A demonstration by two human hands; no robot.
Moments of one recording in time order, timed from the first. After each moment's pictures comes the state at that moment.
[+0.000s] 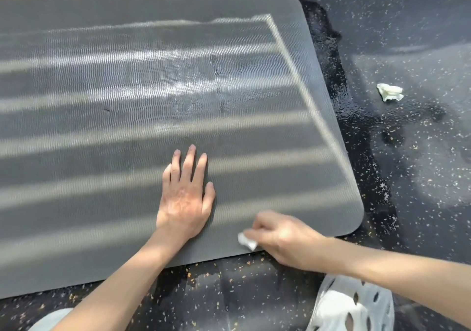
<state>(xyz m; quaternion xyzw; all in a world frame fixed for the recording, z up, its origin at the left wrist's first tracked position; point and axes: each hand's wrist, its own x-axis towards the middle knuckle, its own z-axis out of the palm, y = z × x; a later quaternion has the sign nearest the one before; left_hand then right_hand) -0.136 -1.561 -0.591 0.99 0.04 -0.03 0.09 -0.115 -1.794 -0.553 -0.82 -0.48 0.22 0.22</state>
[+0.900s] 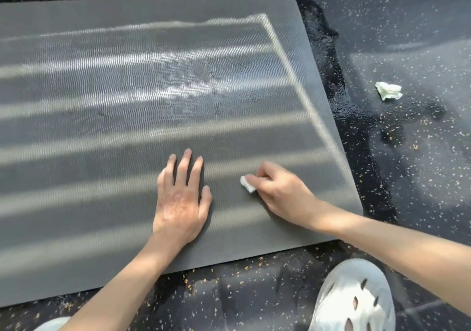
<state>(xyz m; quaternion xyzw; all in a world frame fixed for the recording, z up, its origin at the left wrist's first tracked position) -0.136 -1.561 -0.591 0.99 0.05 -0.03 0.09 -0.058 -1.780 -0.558 -0.89 -0.42 0.06 0.18</state>
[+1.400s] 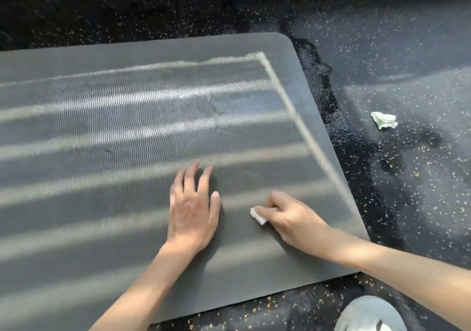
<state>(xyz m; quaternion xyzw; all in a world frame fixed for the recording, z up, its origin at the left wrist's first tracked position) -0.088 -1.565 -0.581 0.98 0.08 0.02 0.20 -0.044 -1.784 -0.555 -0.88 -0.41 0.11 0.22</state>
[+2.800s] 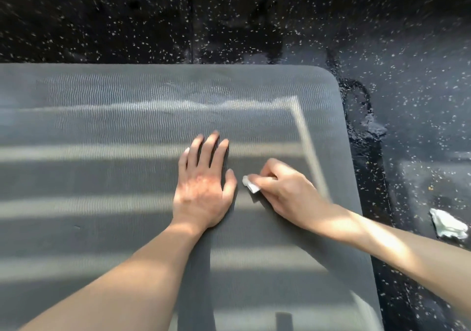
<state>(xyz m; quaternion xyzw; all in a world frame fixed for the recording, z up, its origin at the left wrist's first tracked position) 0.126 -1.535 -0.595 0.99 0.10 0.04 0.13 0.187 -1.709 -0.556 -0.87 -0.42 0.12 0.23</state>
